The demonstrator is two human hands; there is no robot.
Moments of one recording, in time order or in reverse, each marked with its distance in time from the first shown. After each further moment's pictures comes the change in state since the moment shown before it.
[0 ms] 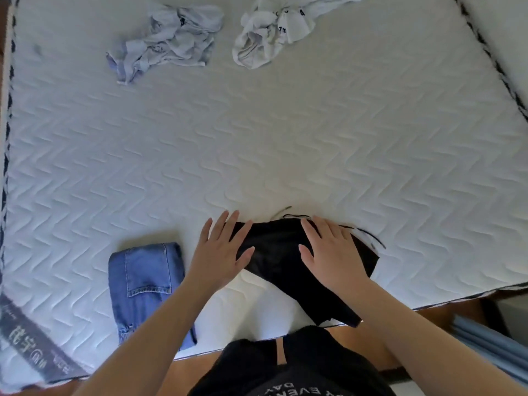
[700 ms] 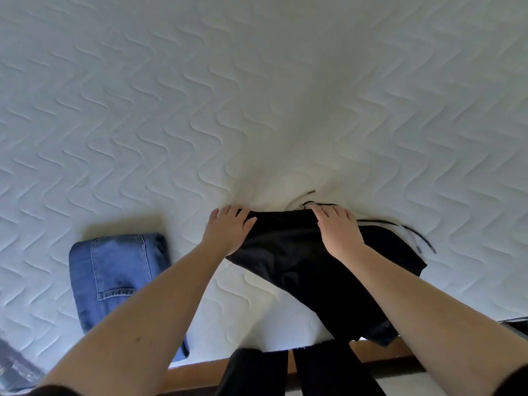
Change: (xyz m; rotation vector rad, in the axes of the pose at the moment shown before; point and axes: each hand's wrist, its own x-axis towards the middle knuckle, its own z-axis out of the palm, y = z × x) left_hand 0.111 -0.075 0.206 -0.126 -0.404 -0.176; right_hand 0.136 0.033 0.209 -0.092 -0.355 0.029
